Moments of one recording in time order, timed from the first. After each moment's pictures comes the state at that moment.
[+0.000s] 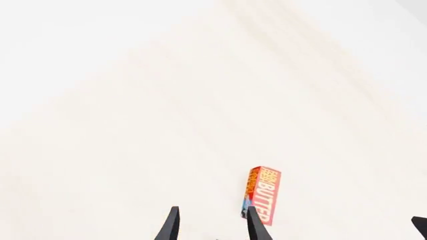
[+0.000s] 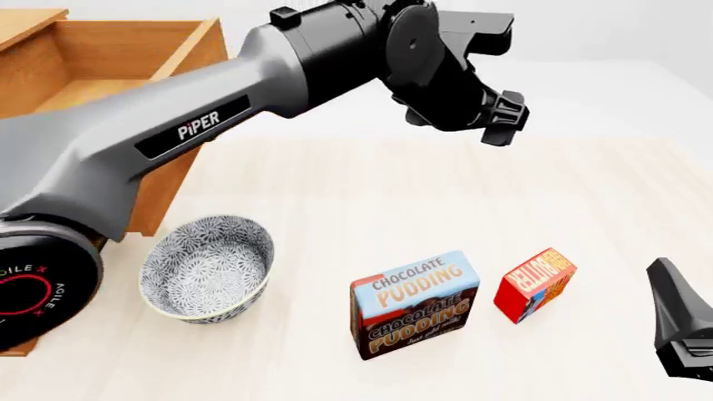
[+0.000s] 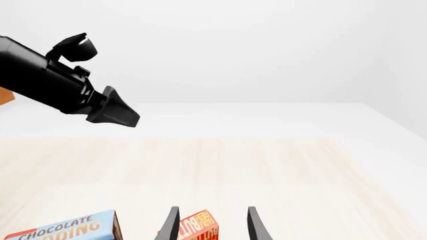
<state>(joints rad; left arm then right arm) -0.87 2.06 -2.06 0.80 -0.20 0.00 0.00 0.00 0.00 0.00</state>
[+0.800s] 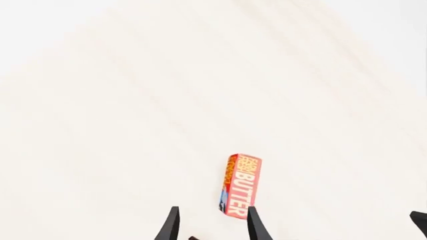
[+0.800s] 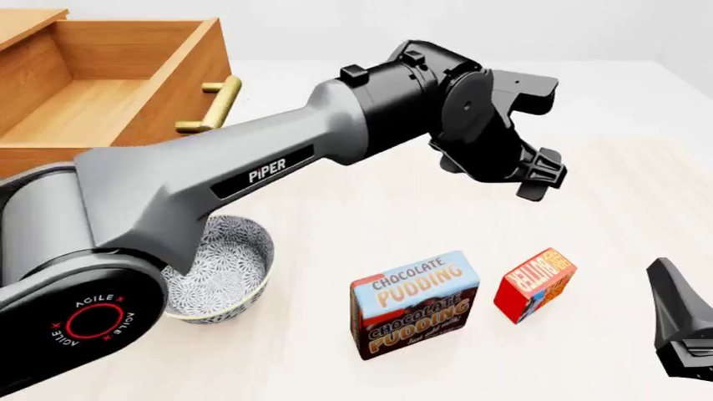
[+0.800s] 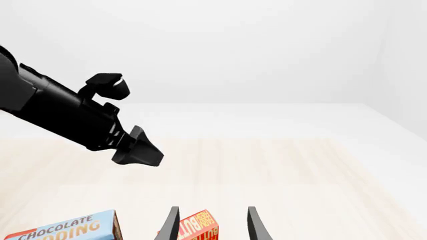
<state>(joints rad) -0.96 2.17 -2.08 0.80 -0.23 0.00 0.00 0.00 0.00 0.00</state>
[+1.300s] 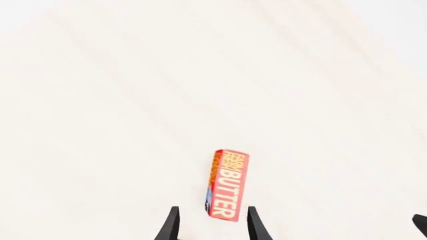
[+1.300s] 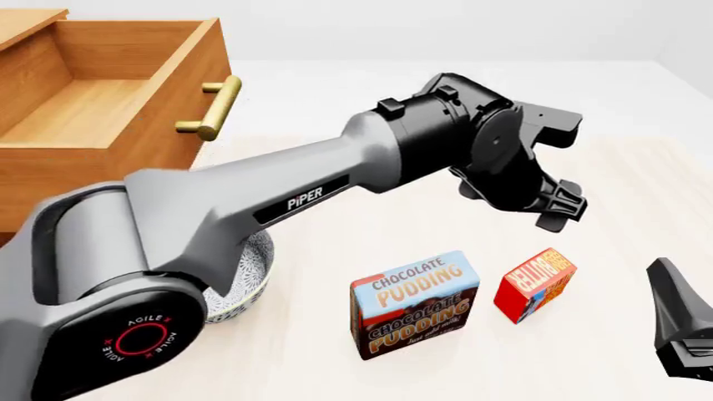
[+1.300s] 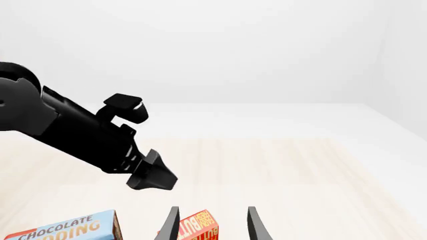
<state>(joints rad) -1.00 2.24 -2.12 0.82 -0.25 0.00 0.00 0.00 0.00 0.00</state>
